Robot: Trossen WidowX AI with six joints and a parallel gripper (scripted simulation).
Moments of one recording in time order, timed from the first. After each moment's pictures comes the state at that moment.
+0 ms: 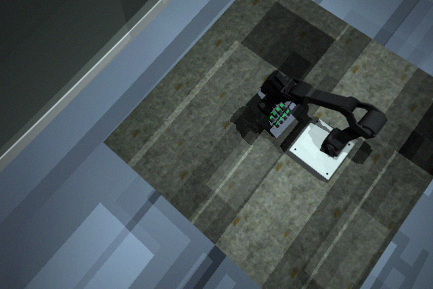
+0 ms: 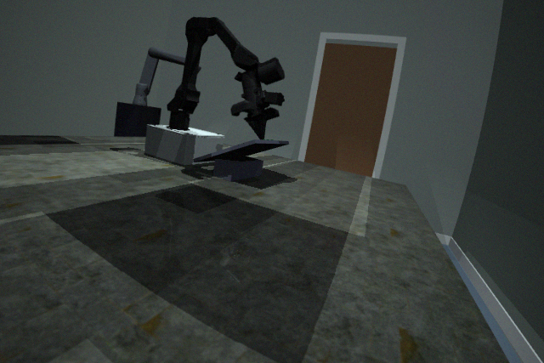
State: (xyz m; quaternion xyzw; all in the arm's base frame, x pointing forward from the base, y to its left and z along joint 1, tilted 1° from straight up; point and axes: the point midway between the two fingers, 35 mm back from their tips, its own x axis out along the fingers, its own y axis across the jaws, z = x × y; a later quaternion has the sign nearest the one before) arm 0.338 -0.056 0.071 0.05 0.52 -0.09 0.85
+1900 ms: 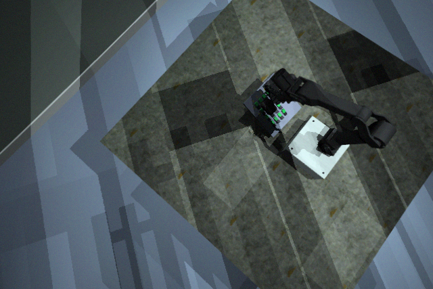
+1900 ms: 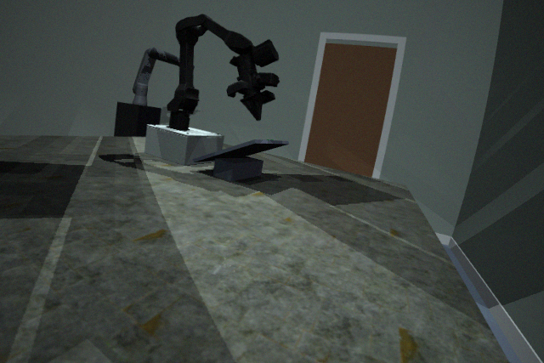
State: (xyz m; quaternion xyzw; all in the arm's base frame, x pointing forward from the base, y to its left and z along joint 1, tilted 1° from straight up) arm 0.312 -0.050 0.122 0.05 0.51 -0.09 0.86
